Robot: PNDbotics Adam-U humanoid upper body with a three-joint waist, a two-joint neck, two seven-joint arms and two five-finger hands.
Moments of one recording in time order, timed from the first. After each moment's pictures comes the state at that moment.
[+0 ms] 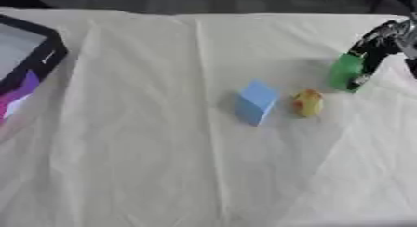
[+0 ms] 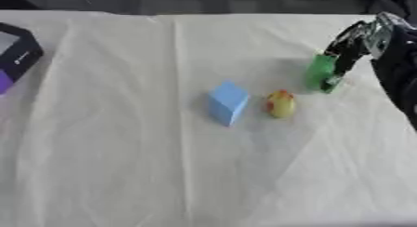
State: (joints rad) left arm -0.13 0.42 0.20 -1.61 0.28 0.02 0.23; right arm -1.19 -0.63 0.08 -0.26 0.94 -0.05 0.72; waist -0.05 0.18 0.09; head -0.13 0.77
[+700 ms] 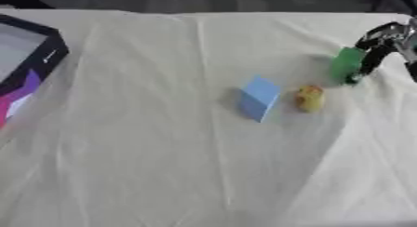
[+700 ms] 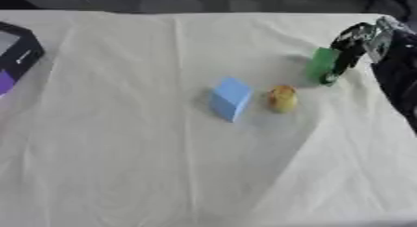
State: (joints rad) left arm -0.13 0.41 0.20 -1.61 0.28 0.02 0.23; right arm -1.17 -0.63 0.07 -0.26 0.92 -0.03 0.54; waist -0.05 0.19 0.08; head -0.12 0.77
